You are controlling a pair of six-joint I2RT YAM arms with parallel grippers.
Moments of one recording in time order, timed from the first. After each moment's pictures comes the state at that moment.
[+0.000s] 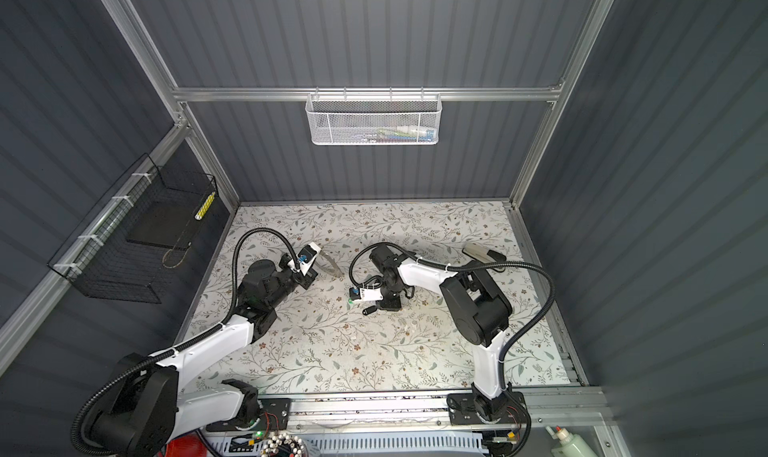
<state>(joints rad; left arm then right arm) -0.38 1.22 0.52 0.57 0.19 0.50 0.68 1.96 1.29 -0.69 -0.27 -1.02</state>
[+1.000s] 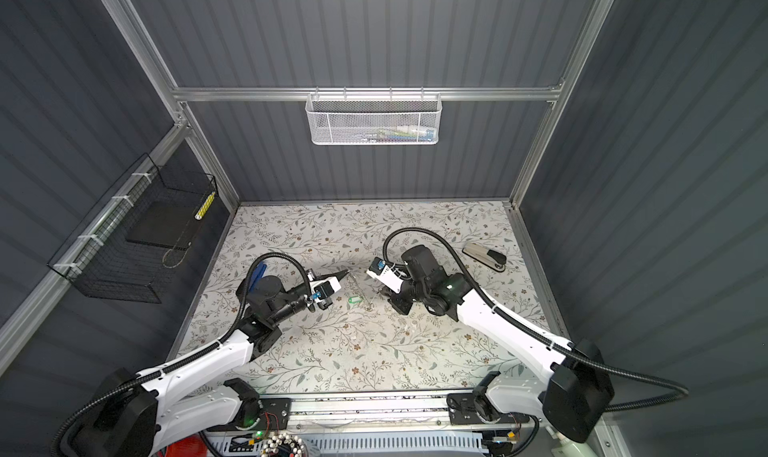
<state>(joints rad) -0.60 1.08 0.46 0.62 0.41 0.71 0.70 1.22 0.94 -0.47 -0.28 -0.32</state>
